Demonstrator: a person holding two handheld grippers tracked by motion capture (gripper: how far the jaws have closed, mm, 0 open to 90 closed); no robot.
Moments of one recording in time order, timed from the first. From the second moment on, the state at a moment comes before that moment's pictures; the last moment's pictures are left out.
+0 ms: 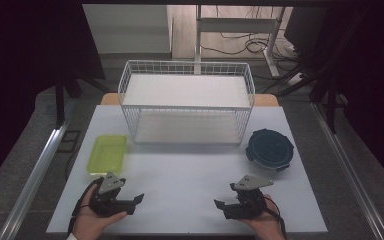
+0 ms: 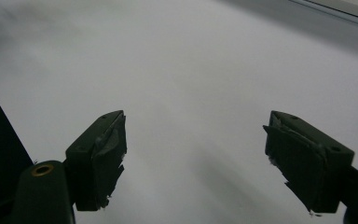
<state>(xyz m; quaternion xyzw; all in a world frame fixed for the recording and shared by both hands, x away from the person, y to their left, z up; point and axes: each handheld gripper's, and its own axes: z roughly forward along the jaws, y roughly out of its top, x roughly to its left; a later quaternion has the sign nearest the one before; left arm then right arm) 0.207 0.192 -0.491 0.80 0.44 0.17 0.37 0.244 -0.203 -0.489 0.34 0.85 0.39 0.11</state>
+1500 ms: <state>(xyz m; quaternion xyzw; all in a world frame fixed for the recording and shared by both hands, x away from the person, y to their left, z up) 0.206 0.180 -0.503 0.82 0.43 0.15 0.36 0.384 -0.308 -0.382 0.47 0.80 0.33 0.16</state>
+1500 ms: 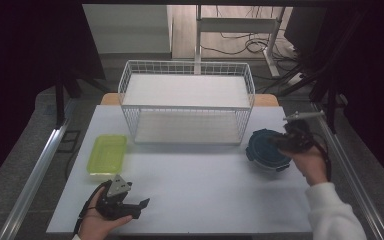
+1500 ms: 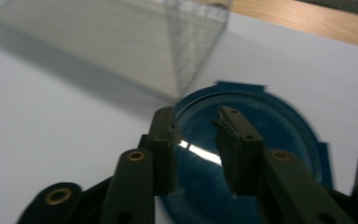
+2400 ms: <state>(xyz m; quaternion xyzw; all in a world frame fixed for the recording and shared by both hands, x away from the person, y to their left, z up) 0.211 0.186 -0.510 0.81 0.44 0.14 0.35 0.481 -0.356 -0.441 0.47 0.85 0.17 0.17</state>
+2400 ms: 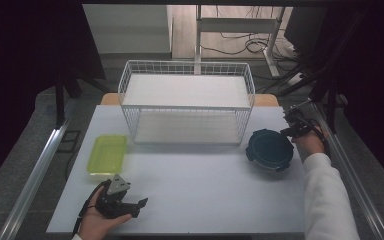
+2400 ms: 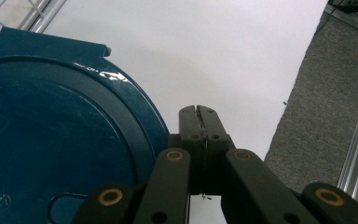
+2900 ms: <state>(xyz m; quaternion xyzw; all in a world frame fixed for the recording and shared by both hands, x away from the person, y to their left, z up) 0.210 0.181 -0.505 0.82 0.43 0.14 0.35 0.452 -0.342 -0.439 0.46 0.86 0.14 0.17</state>
